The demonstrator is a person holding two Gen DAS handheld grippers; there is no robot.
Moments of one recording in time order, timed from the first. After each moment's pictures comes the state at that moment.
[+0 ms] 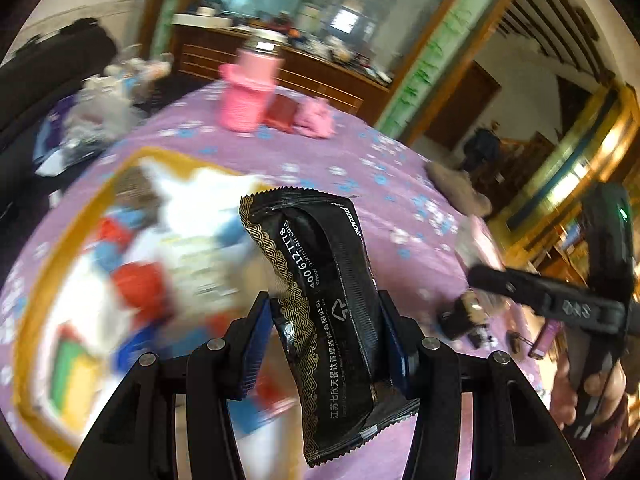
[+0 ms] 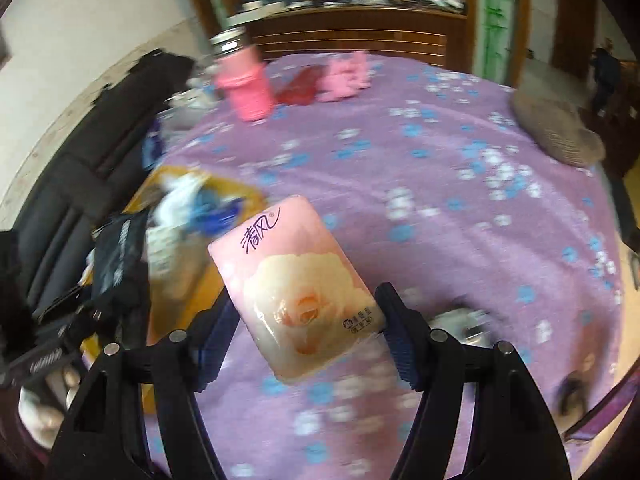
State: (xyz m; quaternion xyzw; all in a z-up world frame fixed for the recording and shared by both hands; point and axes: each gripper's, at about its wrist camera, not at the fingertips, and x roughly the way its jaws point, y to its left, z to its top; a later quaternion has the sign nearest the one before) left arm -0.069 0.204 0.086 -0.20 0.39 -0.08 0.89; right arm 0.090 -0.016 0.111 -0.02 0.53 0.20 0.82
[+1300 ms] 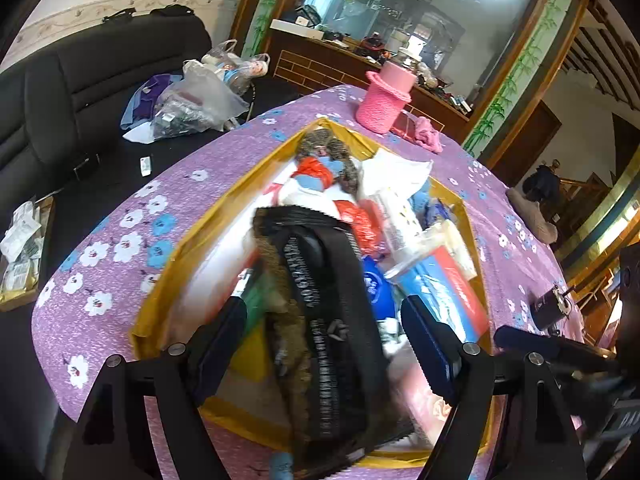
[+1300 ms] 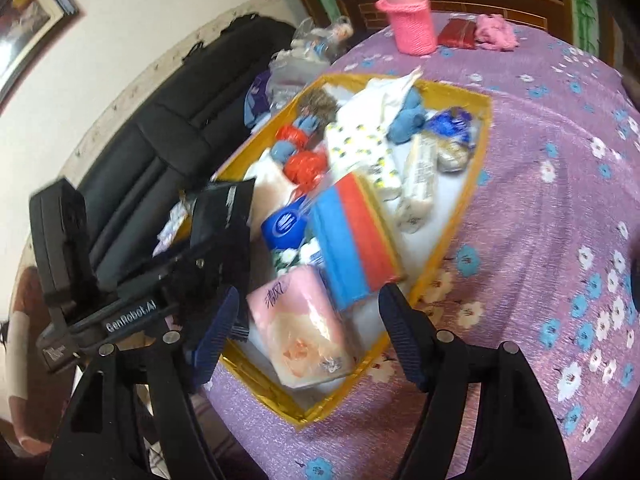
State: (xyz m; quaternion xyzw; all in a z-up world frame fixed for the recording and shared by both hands) left arm -0.169 0.295 0.036 -0.22 0.38 0.05 0.90; right arm -0.006 0.114 0.044 0.02 0.53 0.33 0.78
